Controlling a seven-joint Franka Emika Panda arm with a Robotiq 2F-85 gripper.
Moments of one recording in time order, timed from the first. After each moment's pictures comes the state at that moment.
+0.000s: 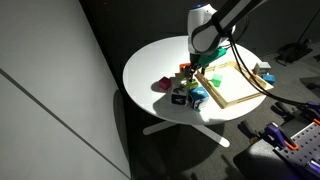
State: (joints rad) arm 0.23 0.62 0.05 -1.91 -0.11 2.44 0.24
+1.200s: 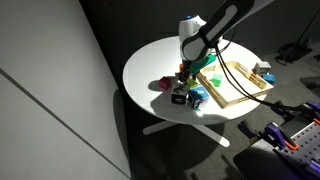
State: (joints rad) arm 0.27 0.77 0.04 -1.75 -0.11 2.43 0.25
